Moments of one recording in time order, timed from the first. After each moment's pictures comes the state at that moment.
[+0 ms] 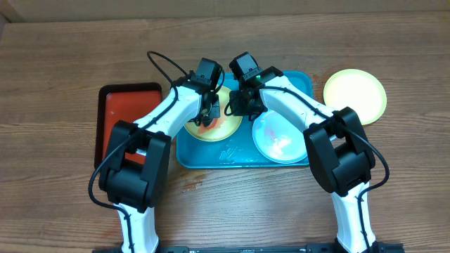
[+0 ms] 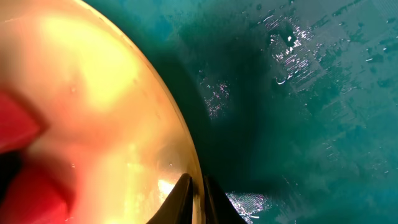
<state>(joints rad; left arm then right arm) -0.36 2.05 1.42 -0.71 -0.15 -0.44 0.52 2.23 1.69 -0.75 -0.09 0.41</state>
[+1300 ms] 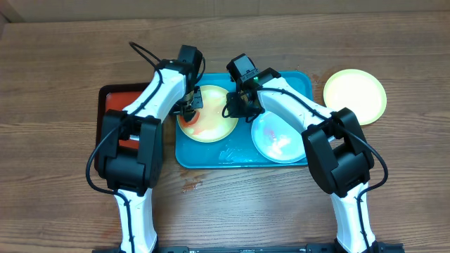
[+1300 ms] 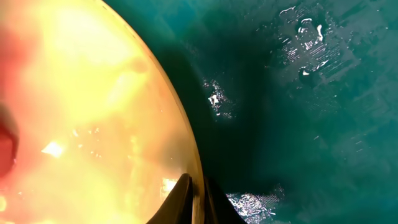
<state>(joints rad) -0.24 2.17 1.60 -0.91 -0.17 -0.43 0.54 2.23 1.68 -0.75 -0.12 0.41</state>
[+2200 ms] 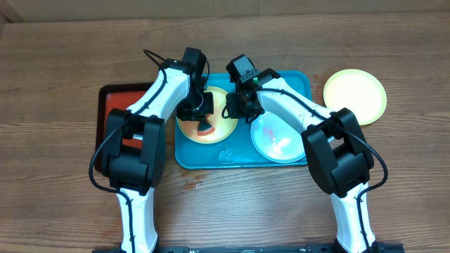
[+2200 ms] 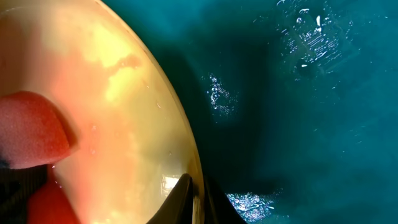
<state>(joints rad) -0.26 2.18 1.61 -0.97 0.14 -0.32 0.54 2.23 1.68 -0.75 -0.12 0.41</state>
